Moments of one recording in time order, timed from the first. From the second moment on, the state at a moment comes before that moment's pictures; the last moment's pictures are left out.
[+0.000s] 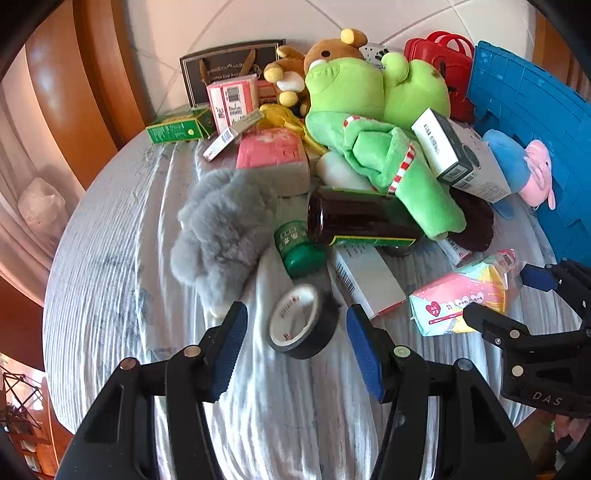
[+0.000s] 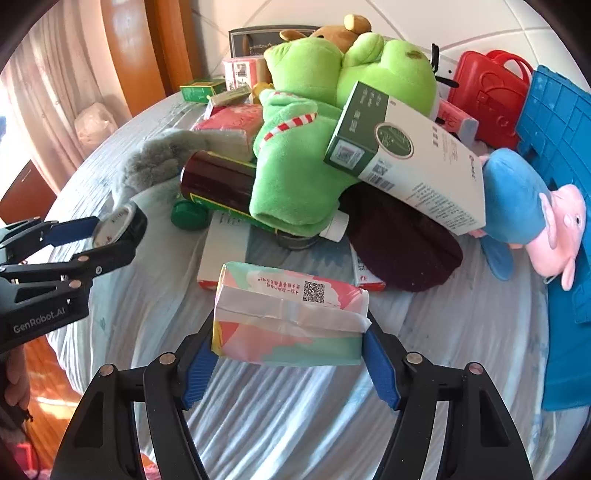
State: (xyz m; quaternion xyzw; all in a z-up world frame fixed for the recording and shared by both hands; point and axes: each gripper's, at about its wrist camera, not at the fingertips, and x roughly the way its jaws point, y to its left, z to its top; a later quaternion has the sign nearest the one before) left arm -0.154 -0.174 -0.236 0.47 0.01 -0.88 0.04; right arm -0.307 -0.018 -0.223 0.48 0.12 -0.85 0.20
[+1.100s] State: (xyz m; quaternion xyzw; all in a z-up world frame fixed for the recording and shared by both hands) left arm -0.189 -0.161 -0.310 0.52 0.00 -0.85 0.01; right arm -0.312 -0.032 -0.219 0.48 0.11 -0.85 0.18
